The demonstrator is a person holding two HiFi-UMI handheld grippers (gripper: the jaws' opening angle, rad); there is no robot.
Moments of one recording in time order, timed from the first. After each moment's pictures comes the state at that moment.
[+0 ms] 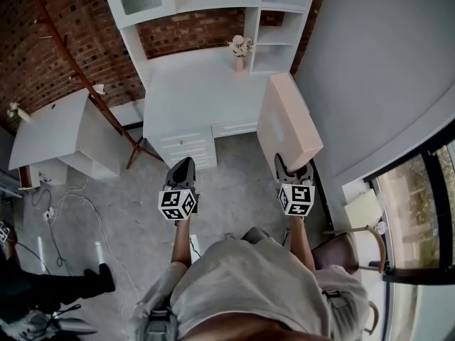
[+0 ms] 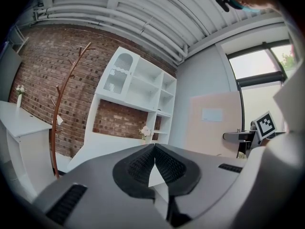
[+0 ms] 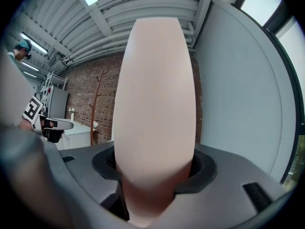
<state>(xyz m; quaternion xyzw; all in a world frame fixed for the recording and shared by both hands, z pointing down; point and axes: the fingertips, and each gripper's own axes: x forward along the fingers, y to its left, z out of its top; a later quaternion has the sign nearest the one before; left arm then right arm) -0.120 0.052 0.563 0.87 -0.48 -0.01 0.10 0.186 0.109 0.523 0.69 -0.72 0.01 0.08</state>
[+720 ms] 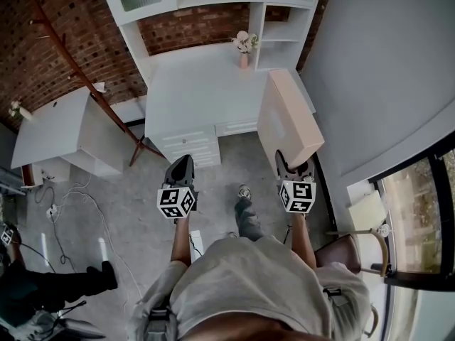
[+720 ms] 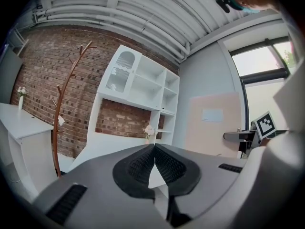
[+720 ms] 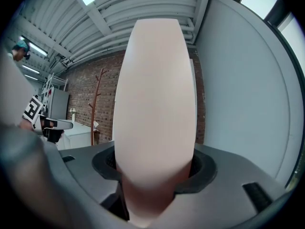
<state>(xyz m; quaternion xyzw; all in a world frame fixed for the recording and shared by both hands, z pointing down) -0.123 0.023 0.573 0.86 -0.50 0.00 0.10 0.189 0.072 0.538 0.68 -0.73 0.02 0.08</state>
